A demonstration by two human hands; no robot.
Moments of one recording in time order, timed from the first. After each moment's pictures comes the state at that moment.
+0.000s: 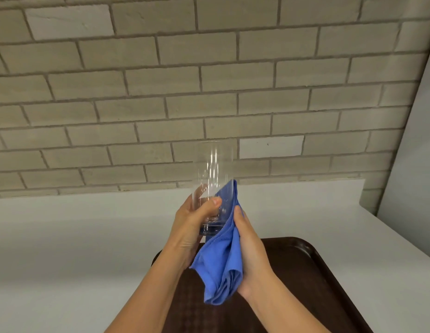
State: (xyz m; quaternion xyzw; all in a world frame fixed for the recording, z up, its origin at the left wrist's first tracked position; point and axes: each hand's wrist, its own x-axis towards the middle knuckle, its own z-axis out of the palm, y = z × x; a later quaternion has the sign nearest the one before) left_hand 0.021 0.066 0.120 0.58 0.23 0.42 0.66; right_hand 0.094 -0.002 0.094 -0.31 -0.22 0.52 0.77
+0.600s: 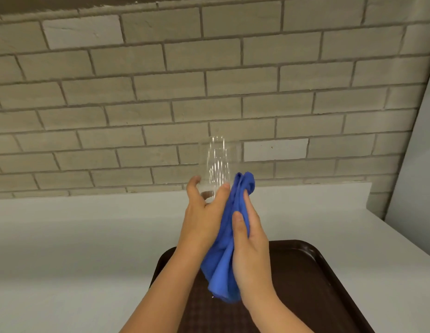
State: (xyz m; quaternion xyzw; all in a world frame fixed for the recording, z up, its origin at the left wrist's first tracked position) left_hand 0.029 0.042 0.146 0.67 0.32 0.46 0.50; right_hand 0.079 -0.028 0.112 -0.47 -0.42 0.24 0.74
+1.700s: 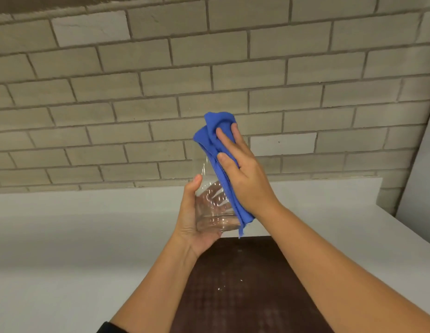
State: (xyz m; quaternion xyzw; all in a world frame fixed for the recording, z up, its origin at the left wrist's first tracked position) left_hand 0.019 0.067 0.130 0.44 0.10 0.32 0.83; right_hand 0.119 0.017 0.184 -0.50 -0.64 0.06 0.58
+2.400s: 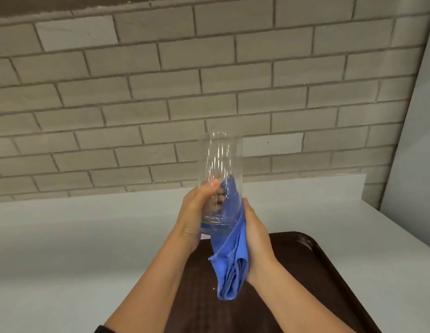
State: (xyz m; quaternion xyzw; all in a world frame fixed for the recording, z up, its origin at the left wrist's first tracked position) left_hand 0.024 0.058 0.140 0.60 0.18 0.42 0.65; right_hand 0.098 -0.015 0.111 -0.37 -0.21 0.50 0.76
